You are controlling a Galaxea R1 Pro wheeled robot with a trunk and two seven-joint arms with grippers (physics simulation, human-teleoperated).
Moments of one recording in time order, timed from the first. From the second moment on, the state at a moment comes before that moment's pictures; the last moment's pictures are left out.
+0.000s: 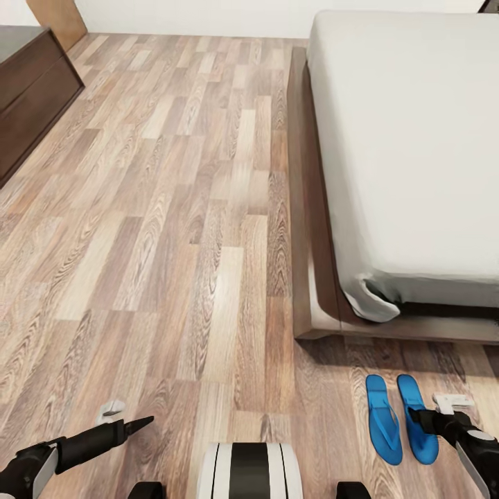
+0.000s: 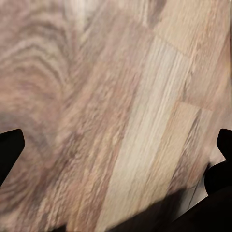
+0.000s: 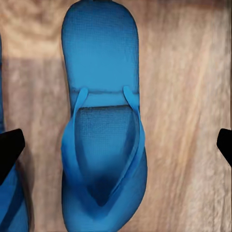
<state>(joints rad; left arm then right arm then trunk) -0.51 0.30 0.42 -0.39 -0.05 0.28 -1.09 -0.44 -0.39 -0.18 -0.60 0.01 0.15 0.14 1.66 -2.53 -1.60</state>
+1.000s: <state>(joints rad) -0.51 0.25 0.42 -0.23 -0.06 0.11 -1.01 -0.43 -0.55 -0.19 -0.05 -0.30 -0.02 1.00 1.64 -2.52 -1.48</state>
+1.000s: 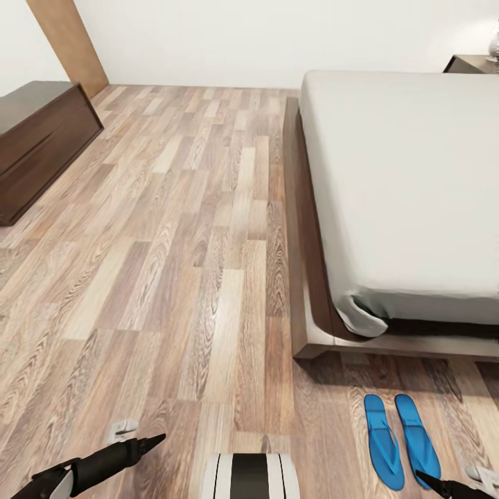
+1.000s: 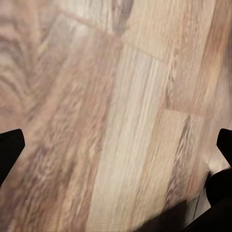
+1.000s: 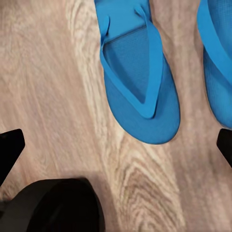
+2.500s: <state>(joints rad) -0.51 0.25 0.42 -0.23 -0.06 0.11 -1.01 -0.43 -0.54 -0.19 -0.05 -0.30 -0.03 0.99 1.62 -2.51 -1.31</state>
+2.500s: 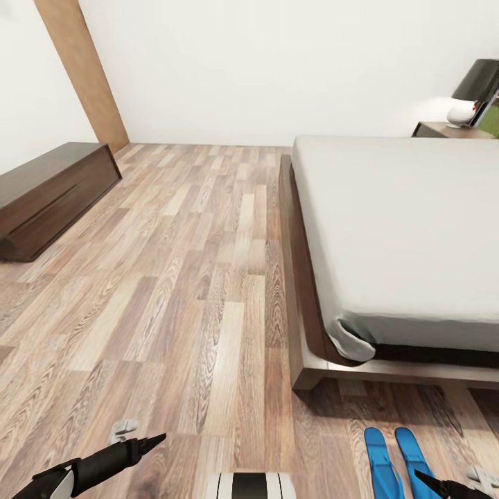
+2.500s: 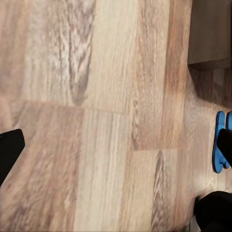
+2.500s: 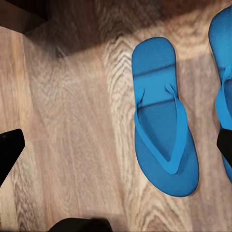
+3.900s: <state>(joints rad) -0.51 0.25 0.42 -0.23 -0.06 0.11 -1.01 -0.43 -0.54 -0.19 -0.05 -0.30 -0.03 0.99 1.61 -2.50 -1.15</state>
